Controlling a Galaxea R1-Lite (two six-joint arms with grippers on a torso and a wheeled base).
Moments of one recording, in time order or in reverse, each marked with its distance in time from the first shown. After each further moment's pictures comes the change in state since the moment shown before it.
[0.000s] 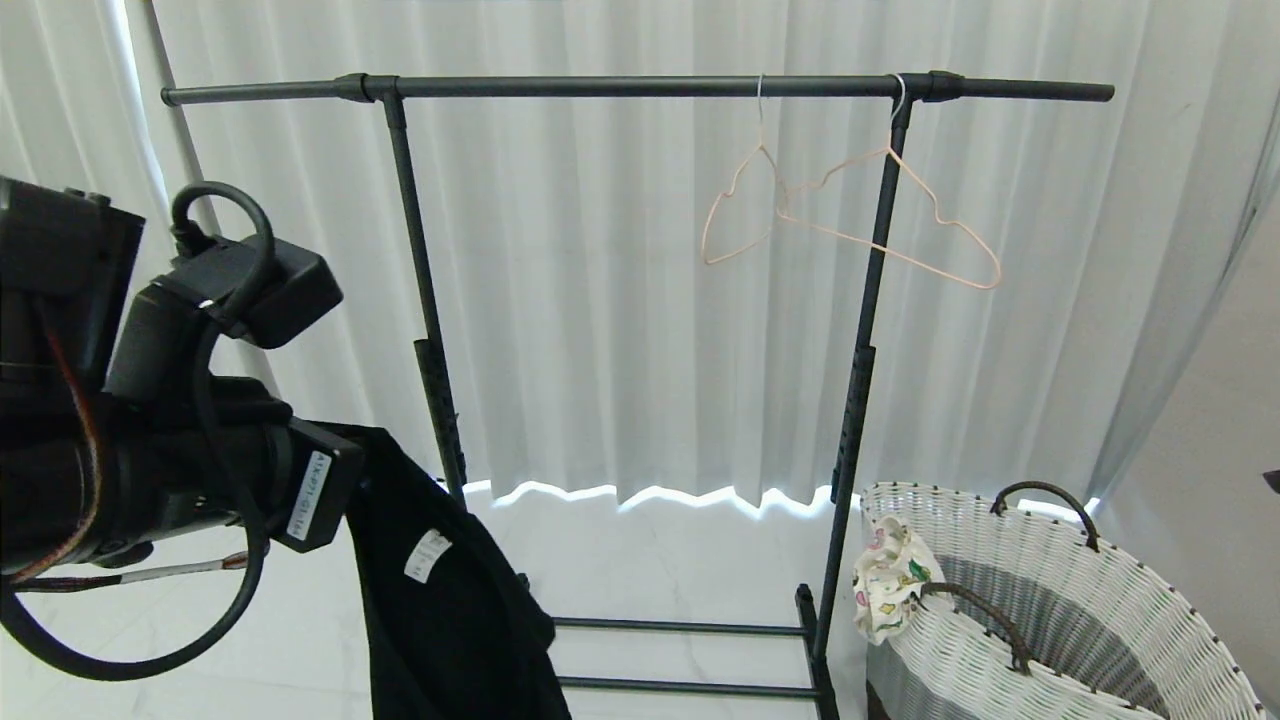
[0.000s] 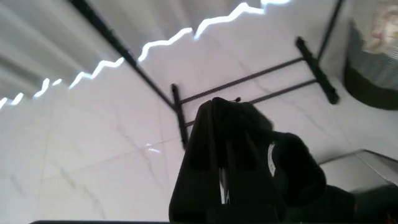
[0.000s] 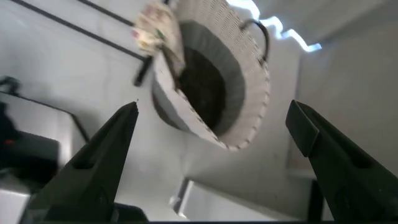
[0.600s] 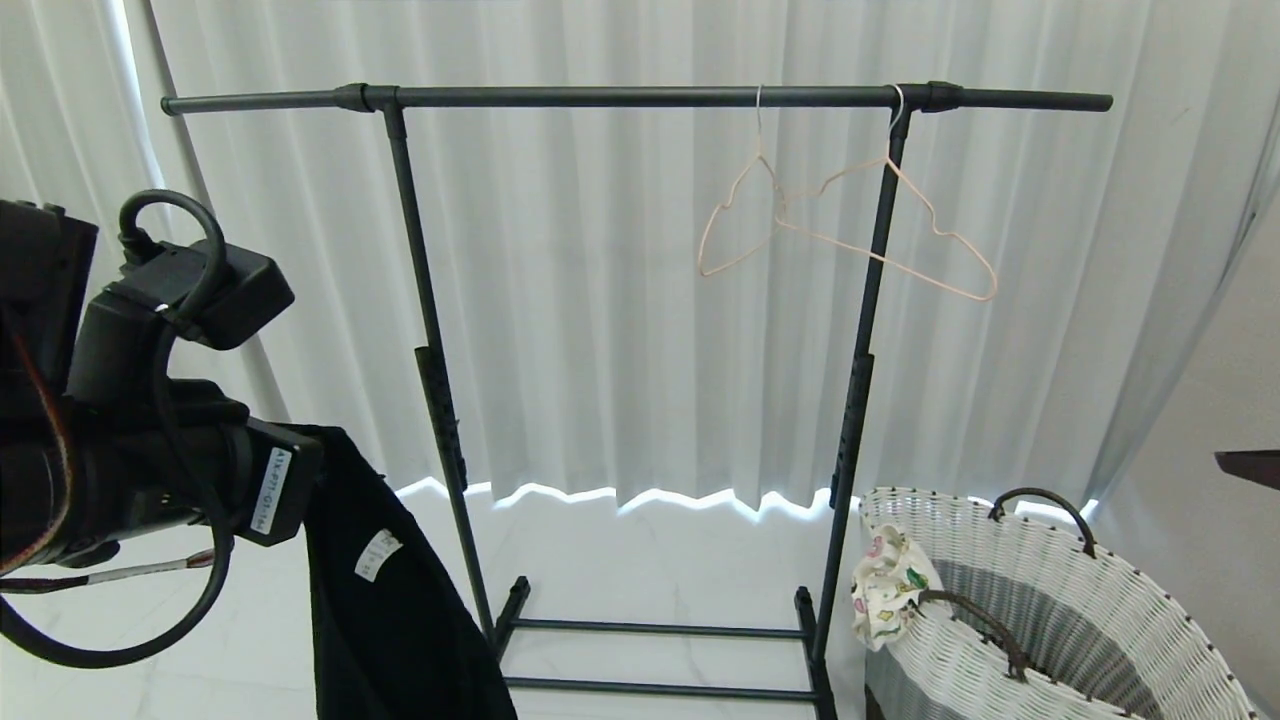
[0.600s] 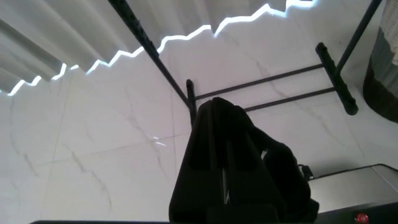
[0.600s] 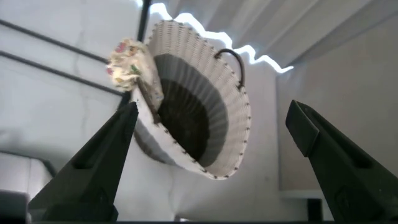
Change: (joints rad) left arm 0.070 -0.031 0.036 -0.021 0.005 0.005; right arm -0.021 -0.055 0.269 -0.396 0.044 0.041
